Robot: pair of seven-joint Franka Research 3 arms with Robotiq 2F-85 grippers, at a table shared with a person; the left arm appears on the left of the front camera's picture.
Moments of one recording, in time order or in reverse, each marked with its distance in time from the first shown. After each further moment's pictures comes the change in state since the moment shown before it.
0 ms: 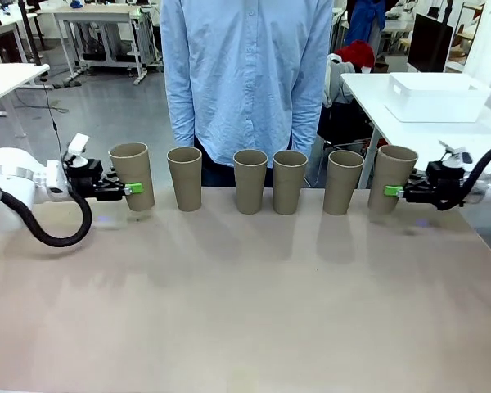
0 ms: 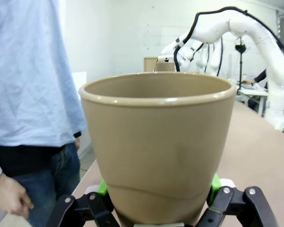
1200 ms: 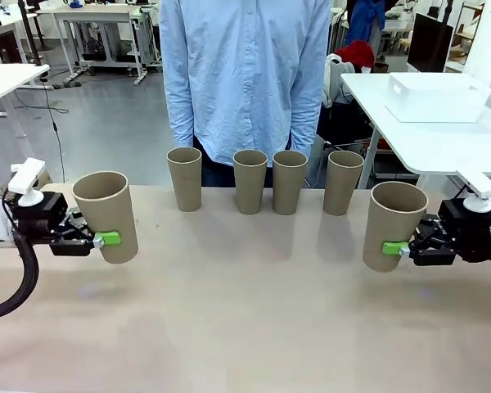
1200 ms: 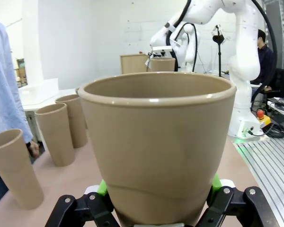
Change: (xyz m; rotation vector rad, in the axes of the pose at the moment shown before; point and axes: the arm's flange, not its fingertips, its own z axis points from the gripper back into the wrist) left arm 0.040 -0.215 -0.020 -0.039 0.058 -0.034; right arm 0.014 0.230 -0.072 0.041 0.098 0.091
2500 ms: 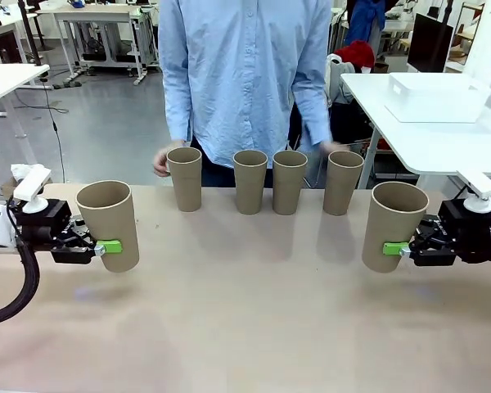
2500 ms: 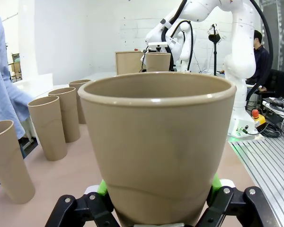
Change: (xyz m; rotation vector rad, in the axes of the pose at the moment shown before) left arm -0.009 -0.001 -0.002 -0.017 0.006 0.025; right arm -0.001 0.002 0.000 0.009 -0.010 -0.008
